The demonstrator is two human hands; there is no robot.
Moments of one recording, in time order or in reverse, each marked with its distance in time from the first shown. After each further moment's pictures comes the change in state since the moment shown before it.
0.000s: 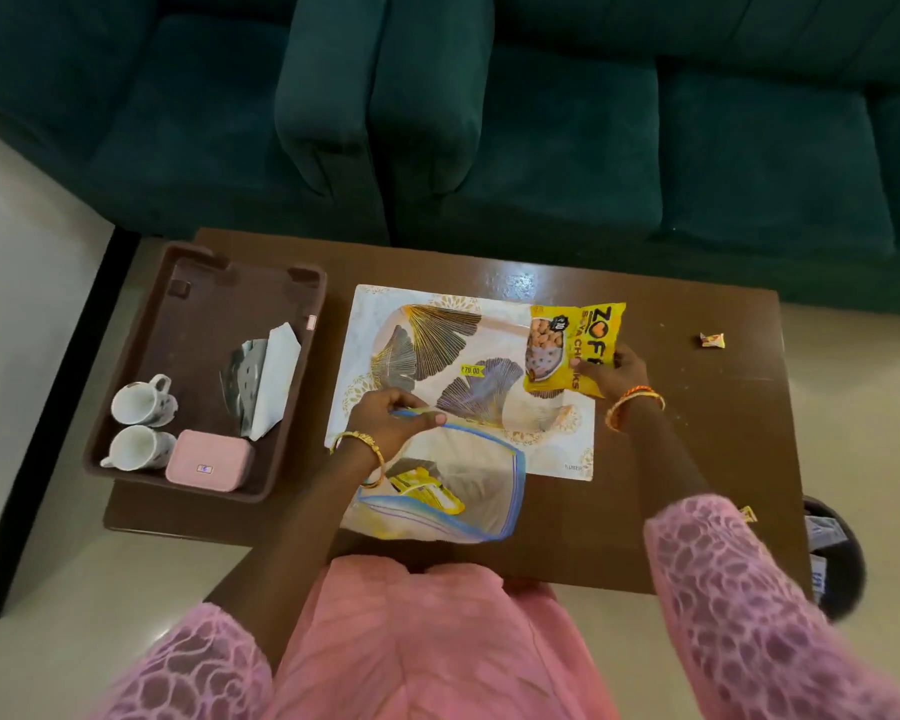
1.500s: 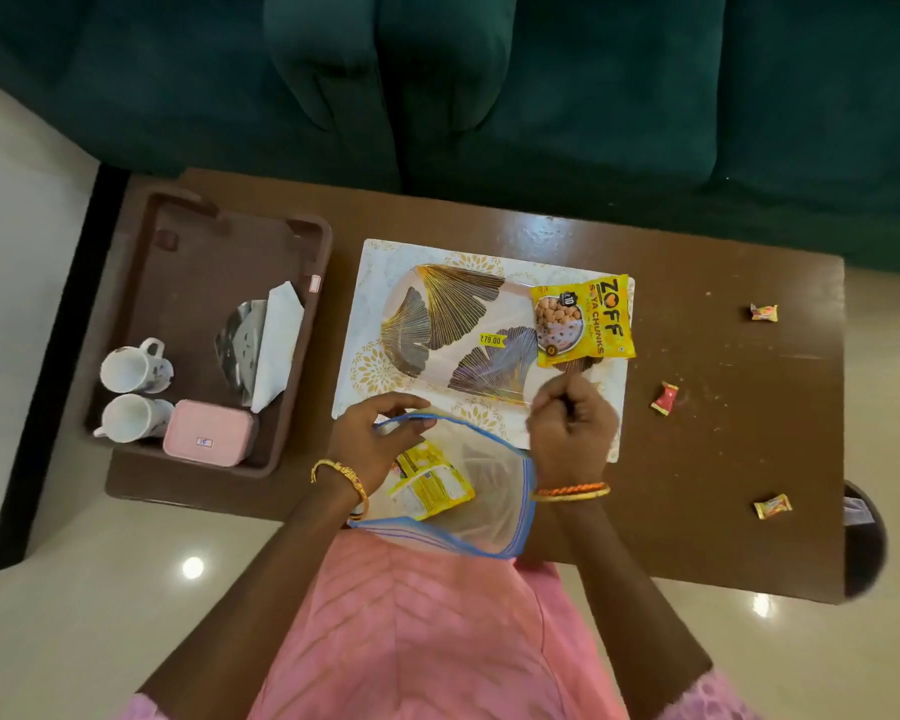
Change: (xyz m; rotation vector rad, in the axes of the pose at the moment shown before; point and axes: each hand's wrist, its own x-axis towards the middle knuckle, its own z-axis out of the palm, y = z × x) left_hand -0.011 -0.031 -0.010 -0.068 0.038 0.109; right_hand -0.122 0.003 0.087 0.036 0.167 -0.540
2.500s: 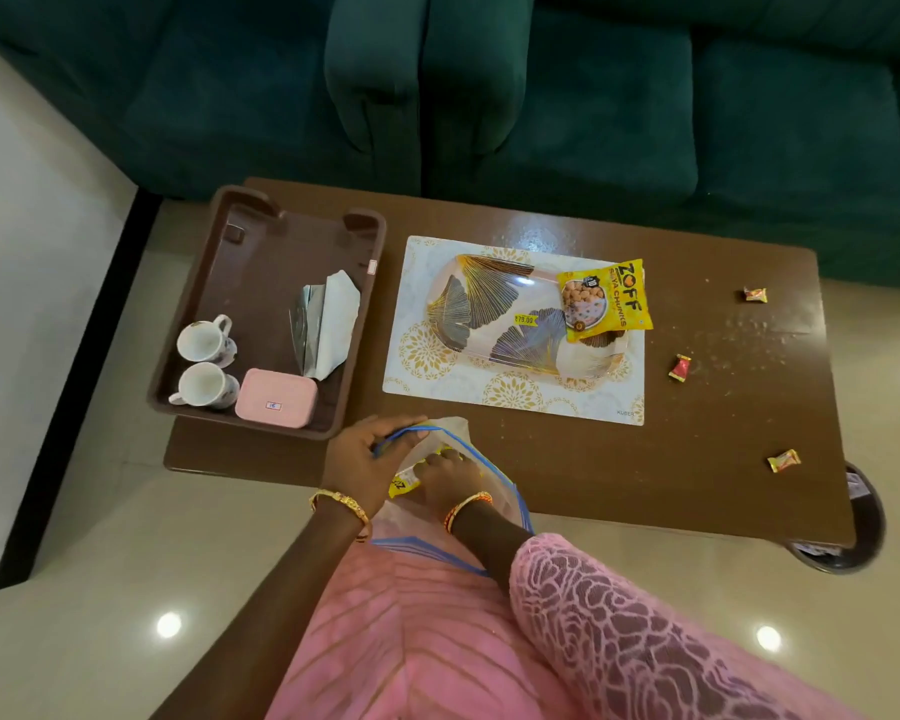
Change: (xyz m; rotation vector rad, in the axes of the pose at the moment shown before) left_hand -0.104 -0.061 -0.076 -0.069 0.101 0.180; right_hand -0.171 0.087 0.117 -1.126 -1.112 -0.184
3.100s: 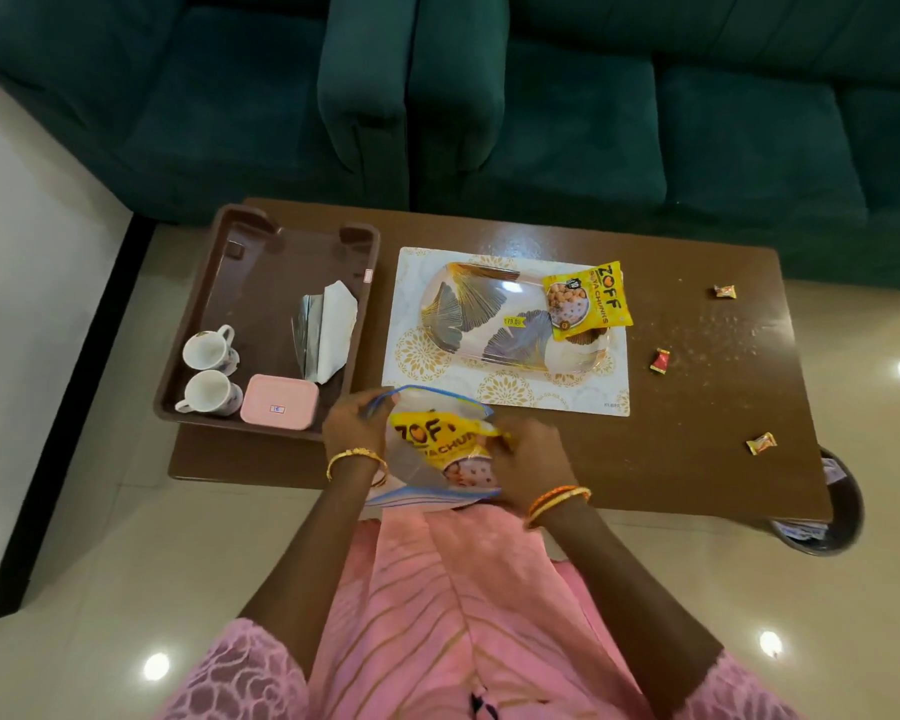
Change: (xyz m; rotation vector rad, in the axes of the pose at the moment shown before) left_hand 0.029 -0.022 0.002 0.102 0.232 -0.171; right_hand -0.121 0.005 -0.104 0.599 0.518 0.168
